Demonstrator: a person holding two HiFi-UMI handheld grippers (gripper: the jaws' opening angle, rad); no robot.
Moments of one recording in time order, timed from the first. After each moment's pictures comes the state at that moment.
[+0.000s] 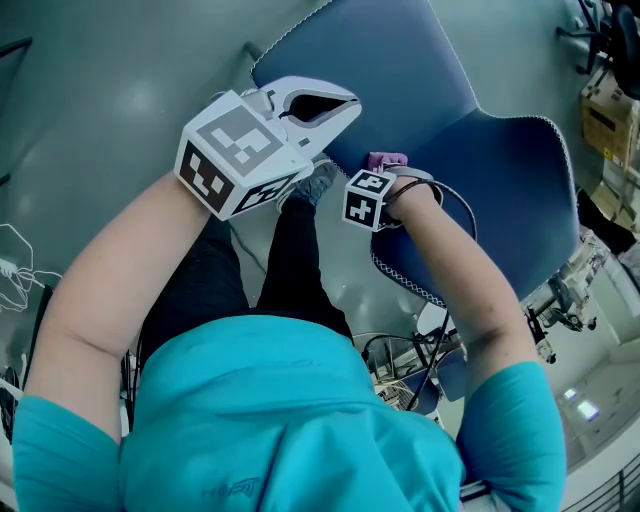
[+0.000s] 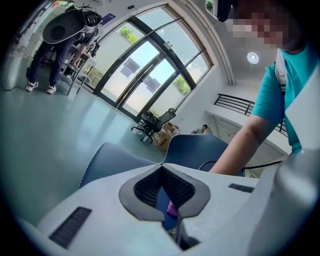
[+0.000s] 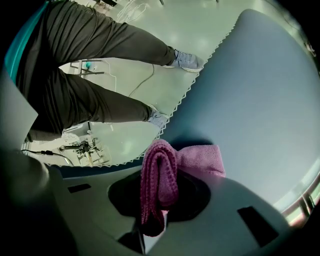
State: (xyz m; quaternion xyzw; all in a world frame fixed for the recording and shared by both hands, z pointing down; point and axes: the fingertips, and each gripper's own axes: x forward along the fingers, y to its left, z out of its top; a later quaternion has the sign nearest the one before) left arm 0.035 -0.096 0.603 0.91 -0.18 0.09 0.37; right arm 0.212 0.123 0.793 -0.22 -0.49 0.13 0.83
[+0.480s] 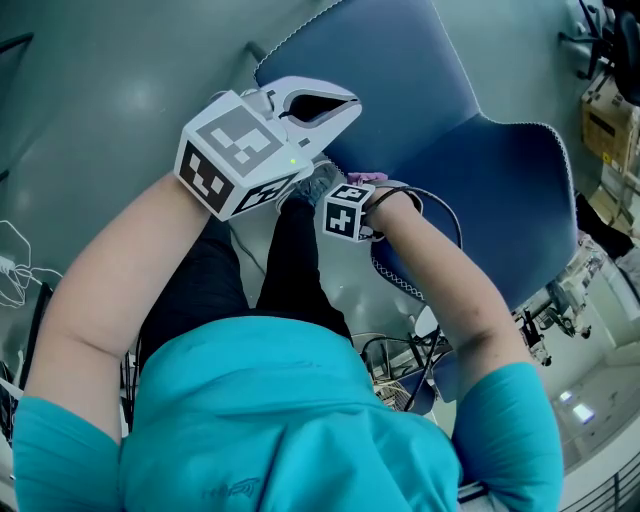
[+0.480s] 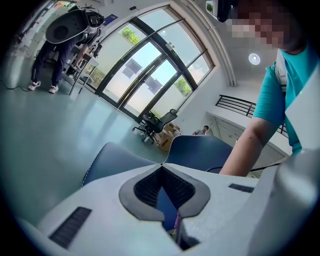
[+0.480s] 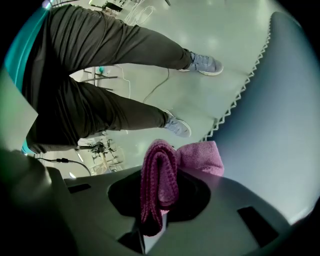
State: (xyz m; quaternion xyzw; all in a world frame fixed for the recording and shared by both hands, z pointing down) left arm 0.025 -0.100 0.608 0.90 -0.19 0.08 0.38; right arm 0.173 0.172 0.791 -0.27 -0.49 0.19 0.81
